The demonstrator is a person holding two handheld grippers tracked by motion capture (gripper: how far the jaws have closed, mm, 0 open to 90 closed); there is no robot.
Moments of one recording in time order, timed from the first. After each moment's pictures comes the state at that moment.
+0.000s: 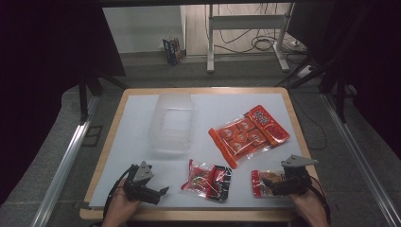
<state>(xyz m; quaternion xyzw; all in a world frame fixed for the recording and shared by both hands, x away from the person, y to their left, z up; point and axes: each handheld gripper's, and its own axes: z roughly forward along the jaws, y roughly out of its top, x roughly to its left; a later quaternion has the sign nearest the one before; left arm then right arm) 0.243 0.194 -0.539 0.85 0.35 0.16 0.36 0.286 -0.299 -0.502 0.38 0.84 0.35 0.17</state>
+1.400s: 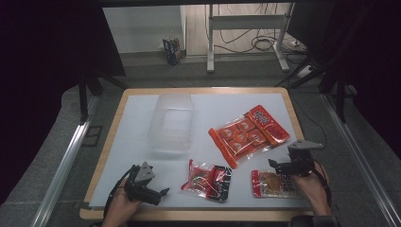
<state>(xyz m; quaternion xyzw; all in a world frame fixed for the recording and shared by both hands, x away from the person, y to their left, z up) 0.244 0.192 -0.542 0.86 0.35 0.16 0.35 0.339 -0.321 -0.502 0.43 0.81 0.35 0.20</state>
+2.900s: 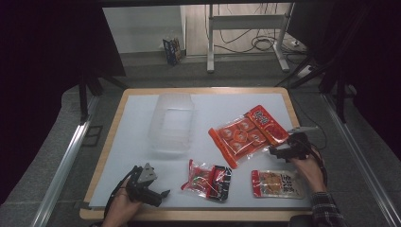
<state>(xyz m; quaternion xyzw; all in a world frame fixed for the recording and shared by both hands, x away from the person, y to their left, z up) 0.244 0.188 -0.545 0.87 0.34 0.15 0.33 0.407 -0.339 -0.520 0.46 0.81 0.34 0.14</state>
